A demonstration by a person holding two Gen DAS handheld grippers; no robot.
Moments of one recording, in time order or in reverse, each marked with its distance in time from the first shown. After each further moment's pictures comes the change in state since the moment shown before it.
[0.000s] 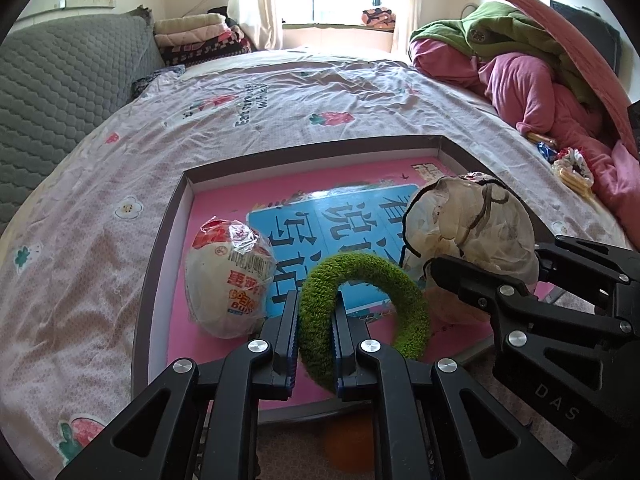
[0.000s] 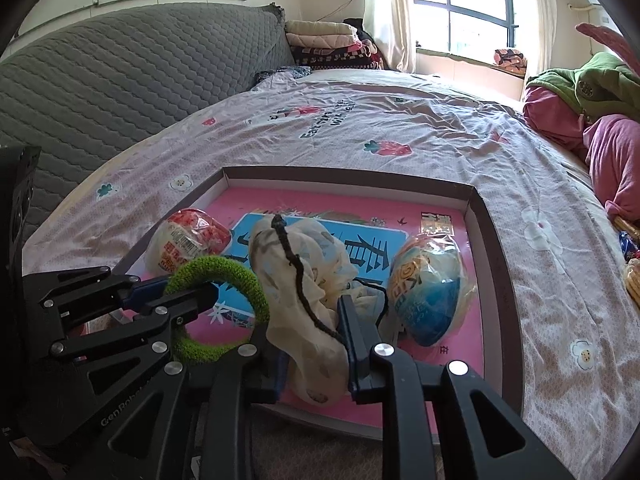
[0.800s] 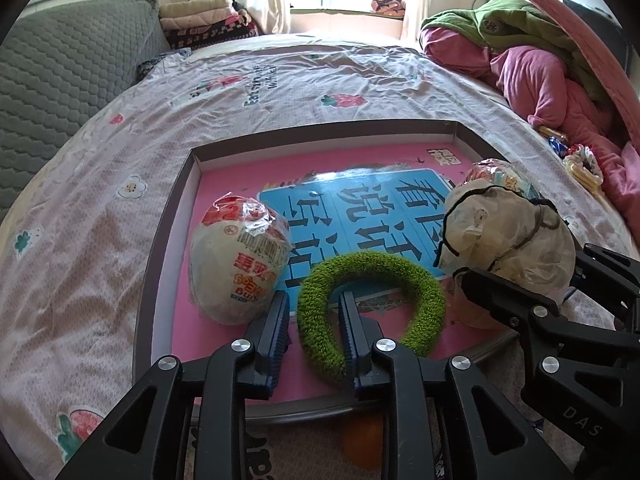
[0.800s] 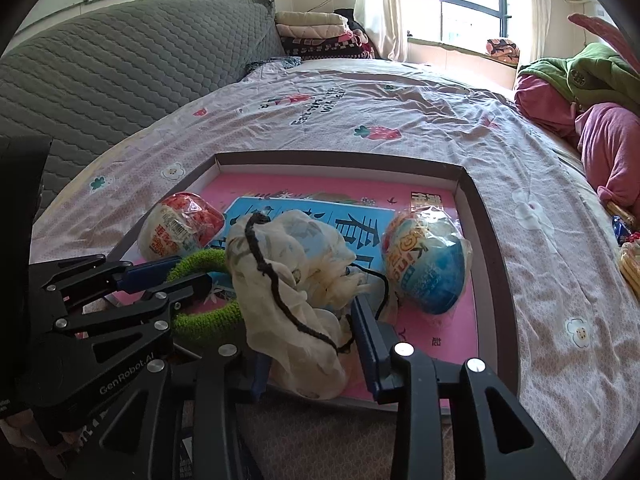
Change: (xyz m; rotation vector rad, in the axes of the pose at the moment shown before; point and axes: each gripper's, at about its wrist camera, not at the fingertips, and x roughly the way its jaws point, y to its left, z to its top) left arm 0.009 0.008 -0.002 -0.028 0.060 0.013; right arm -0.005 -0.003 -0.010 0.025 0.035 -0.027
